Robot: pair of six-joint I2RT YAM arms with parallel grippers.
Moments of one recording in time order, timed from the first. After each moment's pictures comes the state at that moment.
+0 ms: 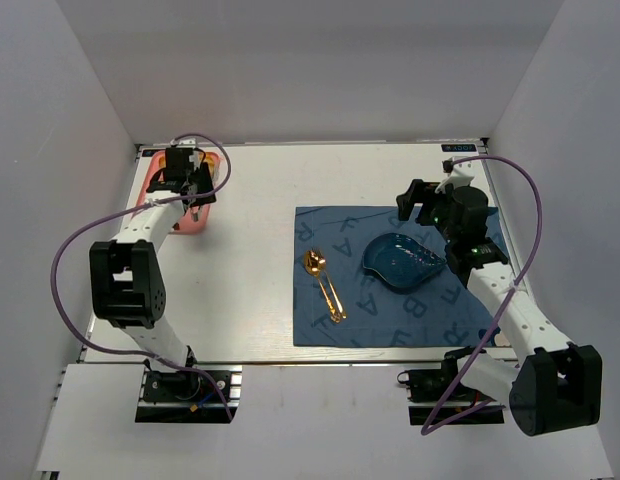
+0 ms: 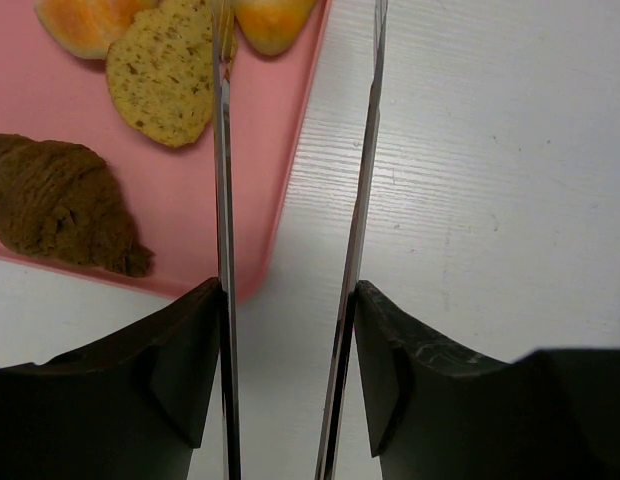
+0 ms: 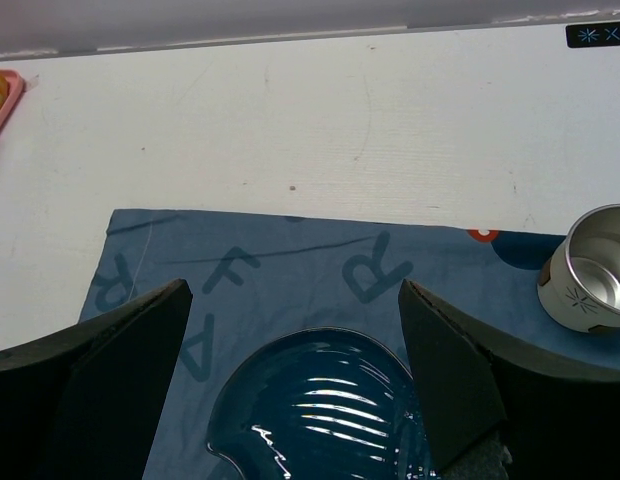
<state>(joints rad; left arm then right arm) -0.03 1.69 1.28 -0.32 -0.12 -0.16 0.22 1.10 0.77 0.08 -0.04 0.20</state>
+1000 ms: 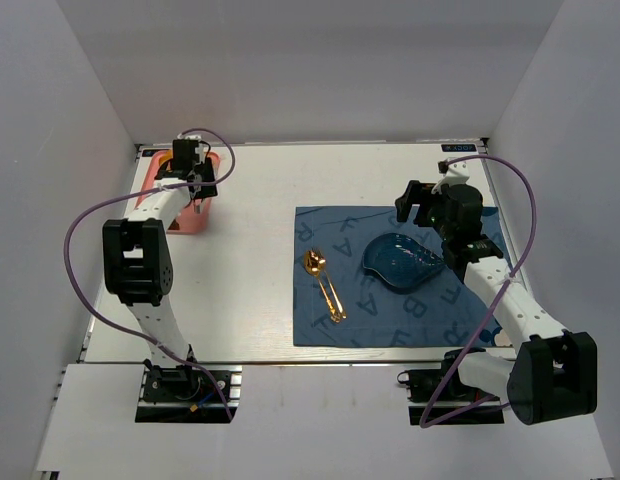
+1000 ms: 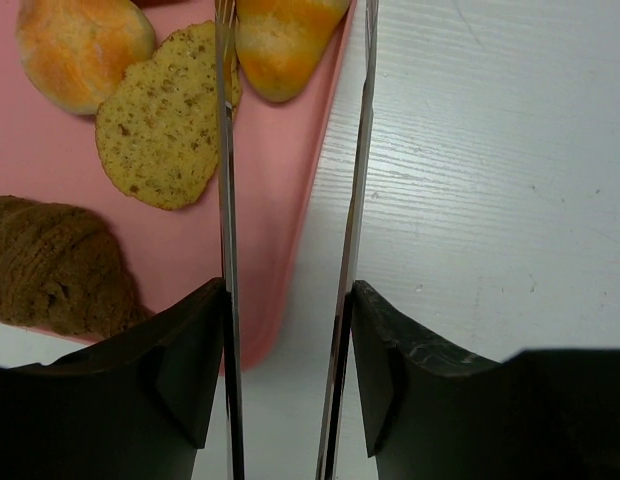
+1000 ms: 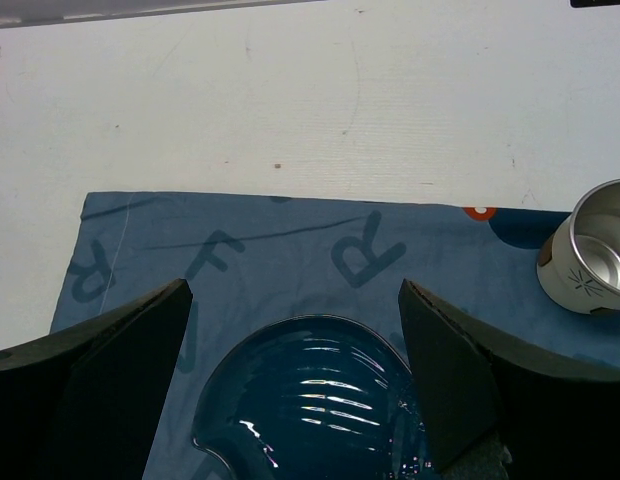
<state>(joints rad) -0.03 1.89 1.43 -0.33 -0.15 -0.12 0.22 1.16 0.78 0.06 -0.03 0.20</state>
